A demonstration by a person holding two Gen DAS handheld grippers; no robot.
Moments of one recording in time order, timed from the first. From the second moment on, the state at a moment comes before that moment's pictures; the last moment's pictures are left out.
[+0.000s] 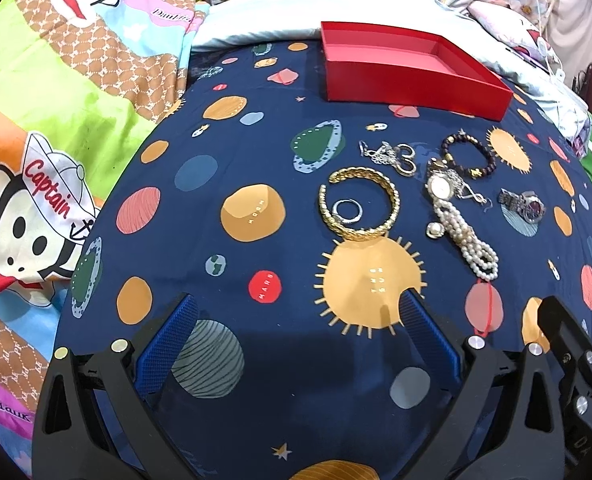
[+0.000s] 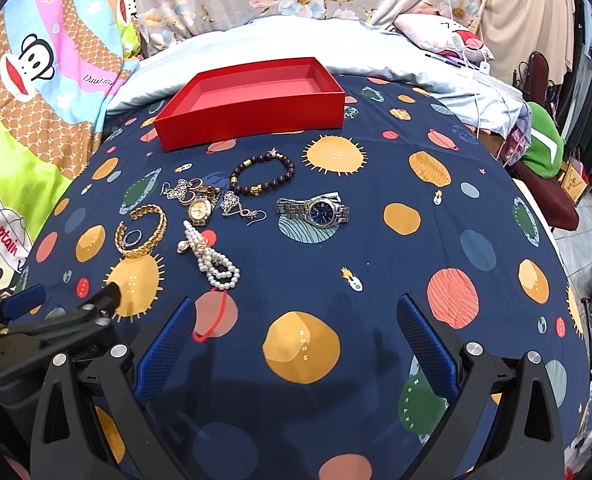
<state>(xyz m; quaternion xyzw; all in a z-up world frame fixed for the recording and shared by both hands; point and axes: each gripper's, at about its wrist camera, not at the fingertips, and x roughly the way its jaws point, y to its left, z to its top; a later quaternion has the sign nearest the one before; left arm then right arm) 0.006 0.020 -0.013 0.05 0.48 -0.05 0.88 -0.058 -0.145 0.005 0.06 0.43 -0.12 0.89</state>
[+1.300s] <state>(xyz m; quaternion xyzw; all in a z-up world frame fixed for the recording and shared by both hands) 0.050 0.011 -0.024 0.03 0.50 -0.06 0.87 0.013 -0.217 -0.024 0.13 0.47 0.00 0.88</state>
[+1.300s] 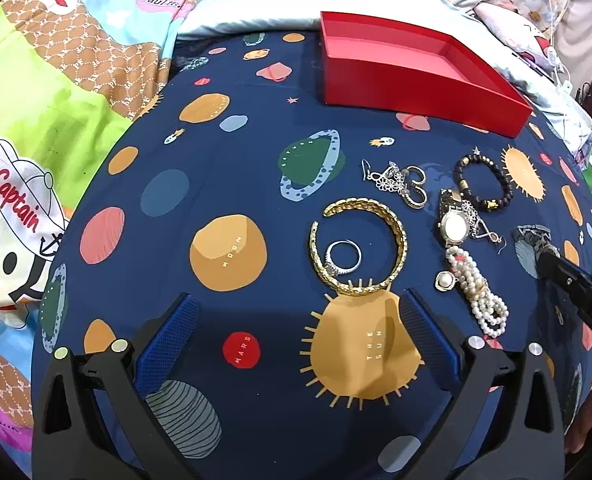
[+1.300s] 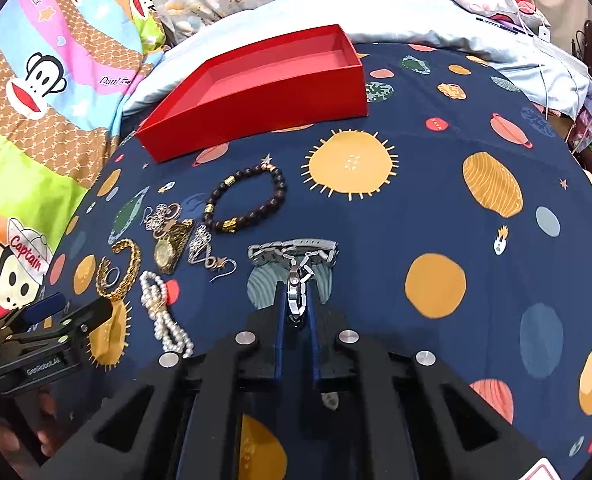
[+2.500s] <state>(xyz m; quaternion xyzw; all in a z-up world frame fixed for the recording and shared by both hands) 0.062 -0.007 -0.022 0.01 0.48 -0.11 0.87 -0.005 -0.214 -0.018 0.17 0.46 -0.01 0.87</state>
